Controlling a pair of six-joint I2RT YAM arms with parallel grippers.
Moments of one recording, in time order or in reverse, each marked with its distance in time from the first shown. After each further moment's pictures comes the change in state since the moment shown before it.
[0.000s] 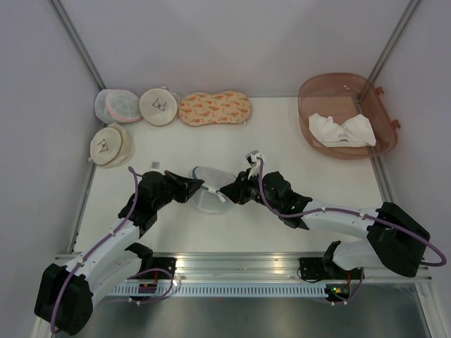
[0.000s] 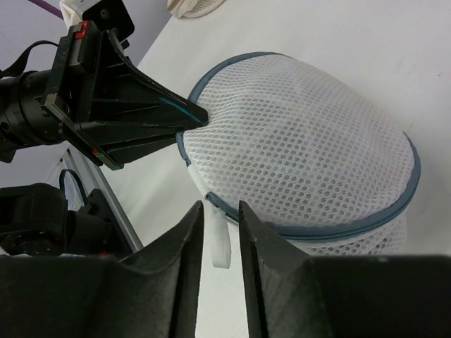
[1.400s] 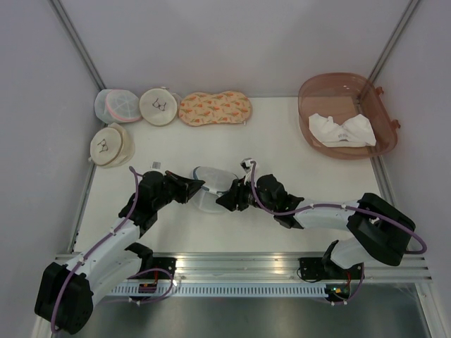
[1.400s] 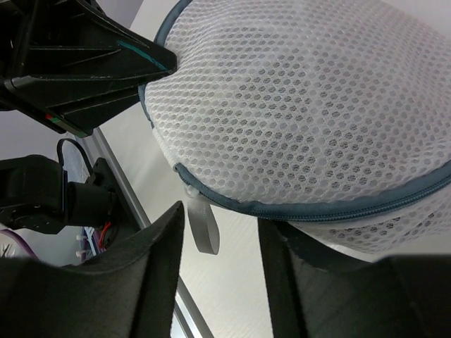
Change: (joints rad) left arm 0.000 0.009 0.000 0.001 0.018 0.000; right arm -0.013 0.131 -0.029 0.056 -0.125 0.078
